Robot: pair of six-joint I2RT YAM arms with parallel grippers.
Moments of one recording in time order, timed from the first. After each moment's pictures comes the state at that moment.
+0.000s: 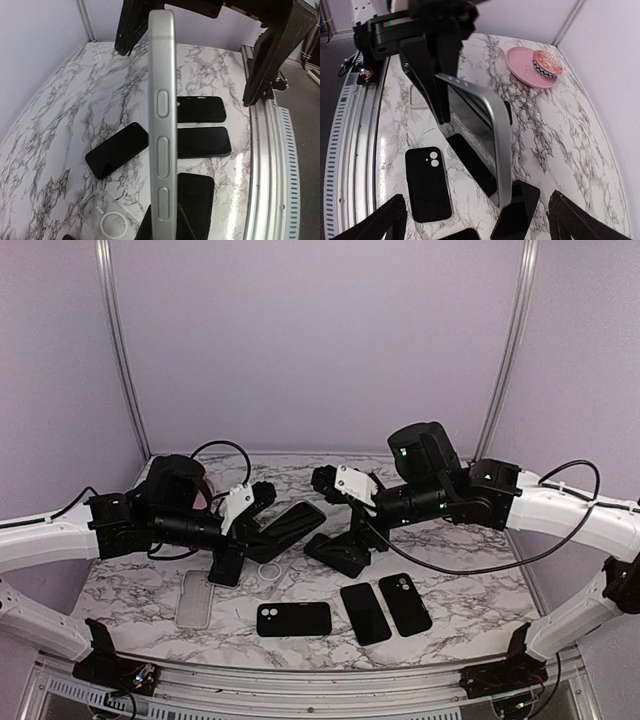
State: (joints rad) left arm -0.91 1.20 0.91 -0.24 0.33 0.24; right arm 1.00 1.38 1.26 -0.46 -0.25 -0.41
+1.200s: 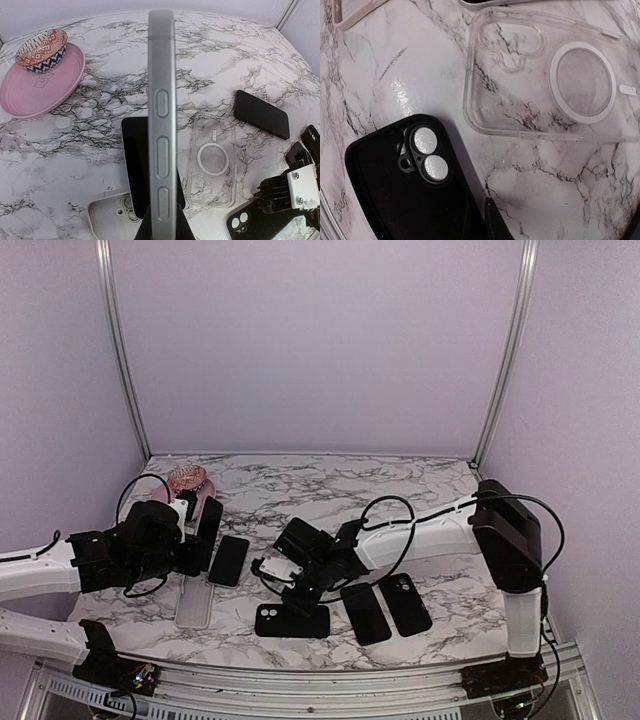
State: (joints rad) left arm -0.85 0.97 0.58 -0.31 -0.35 -0.47; right arm 1.12 2.08 1.43 -0.45 -0.12 -0.07
